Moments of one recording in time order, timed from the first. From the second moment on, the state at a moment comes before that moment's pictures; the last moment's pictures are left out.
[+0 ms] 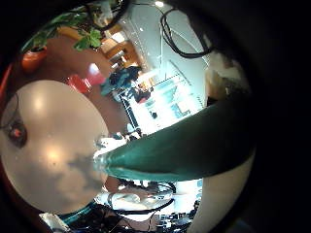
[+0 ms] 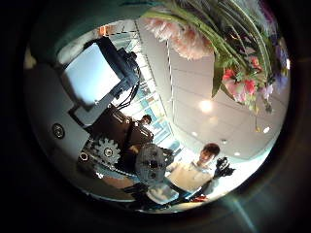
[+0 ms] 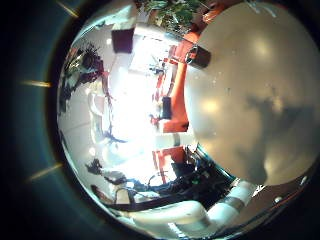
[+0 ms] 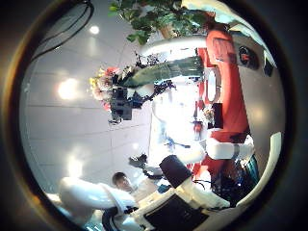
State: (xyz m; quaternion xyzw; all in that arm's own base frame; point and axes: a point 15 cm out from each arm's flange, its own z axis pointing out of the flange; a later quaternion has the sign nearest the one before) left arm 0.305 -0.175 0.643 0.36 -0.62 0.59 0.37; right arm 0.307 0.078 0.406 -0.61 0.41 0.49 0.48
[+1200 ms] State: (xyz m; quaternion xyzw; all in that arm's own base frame) left arm 0.393 -0.050 0.634 0.48 -0.55 0.66 0.16; right arm 0.351 0.062 0.371 -0.59 0.47 0.44 0.49
